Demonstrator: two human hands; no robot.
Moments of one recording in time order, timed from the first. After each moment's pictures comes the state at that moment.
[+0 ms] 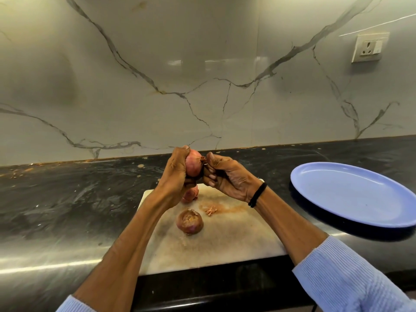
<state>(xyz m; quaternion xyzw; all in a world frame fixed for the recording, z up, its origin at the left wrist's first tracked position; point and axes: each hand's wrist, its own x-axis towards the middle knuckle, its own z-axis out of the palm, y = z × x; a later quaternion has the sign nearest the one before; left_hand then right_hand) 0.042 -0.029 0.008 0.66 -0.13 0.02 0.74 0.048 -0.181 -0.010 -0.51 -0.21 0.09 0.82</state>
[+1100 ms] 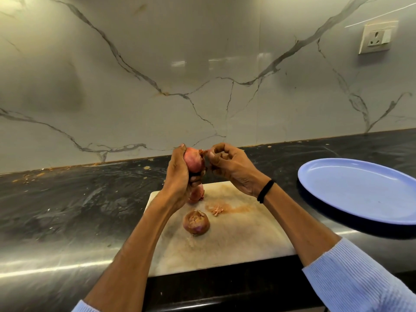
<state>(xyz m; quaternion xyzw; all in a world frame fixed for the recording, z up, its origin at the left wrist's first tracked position) 0.044 -0.030 0.009 0.62 -0.07 0.02 0.78 0.059 -0.188 -0.005 -0.61 -0.19 -0.02 0.77</state>
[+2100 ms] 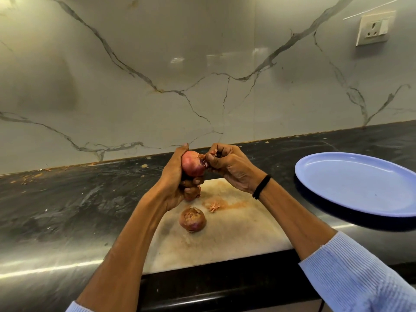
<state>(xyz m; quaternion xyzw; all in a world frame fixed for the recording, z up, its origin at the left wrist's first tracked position) 0.043 -0.017 0.009 0.63 -0.07 -0.17 0.75 0.053 -0.187 -0.003 -0.58 -0.22 0.00 0.79</state>
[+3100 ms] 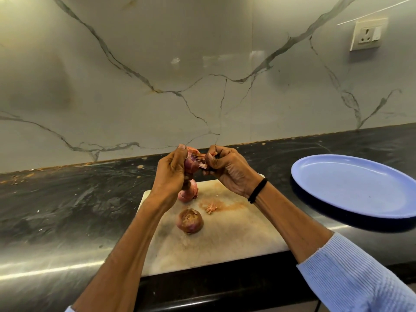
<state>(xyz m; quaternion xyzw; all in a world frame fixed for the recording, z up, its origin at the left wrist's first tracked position) 0.044 -0.023 0.000 0.73 -0.14 0.11 0.66 0.048 -0.182 -0.004 -0.52 -0.20 0.02 0.83</state>
